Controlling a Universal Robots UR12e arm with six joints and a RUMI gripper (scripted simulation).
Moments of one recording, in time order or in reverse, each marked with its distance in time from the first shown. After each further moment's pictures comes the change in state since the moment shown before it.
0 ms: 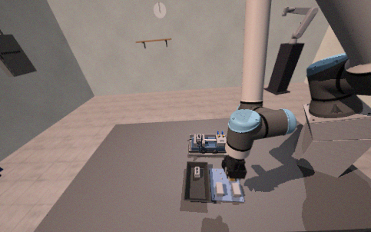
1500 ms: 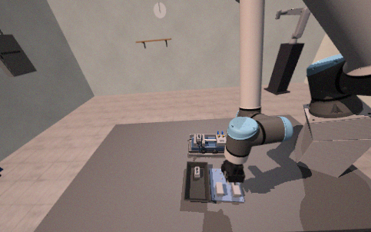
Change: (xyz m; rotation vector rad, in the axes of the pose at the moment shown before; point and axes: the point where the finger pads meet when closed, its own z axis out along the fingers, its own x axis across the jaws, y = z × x) arm 0.000 0.000 0.031 0.000 0.000 0.000
